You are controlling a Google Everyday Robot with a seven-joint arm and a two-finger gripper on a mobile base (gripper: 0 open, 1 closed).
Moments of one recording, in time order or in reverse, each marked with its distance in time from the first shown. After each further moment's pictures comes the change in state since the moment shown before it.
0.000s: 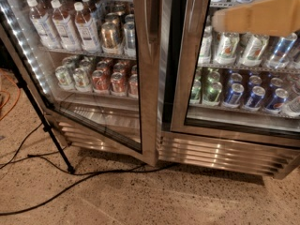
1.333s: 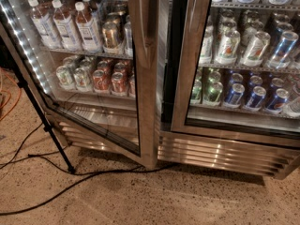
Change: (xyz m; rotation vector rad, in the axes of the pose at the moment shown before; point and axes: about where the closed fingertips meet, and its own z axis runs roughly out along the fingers) arm -0.050 0.029 -0.072 0.010 -0.045 0.076
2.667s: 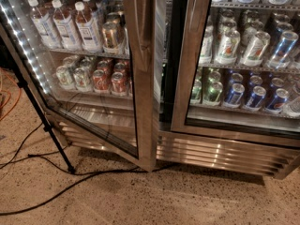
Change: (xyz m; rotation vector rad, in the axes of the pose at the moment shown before) arm -0.016 0.023 -0.007 -0.022 -0.030 -0.011
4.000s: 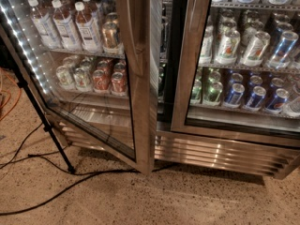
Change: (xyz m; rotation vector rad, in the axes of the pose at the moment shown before) arm 0.000 0.000 0.000 0.000 0.000 0.000
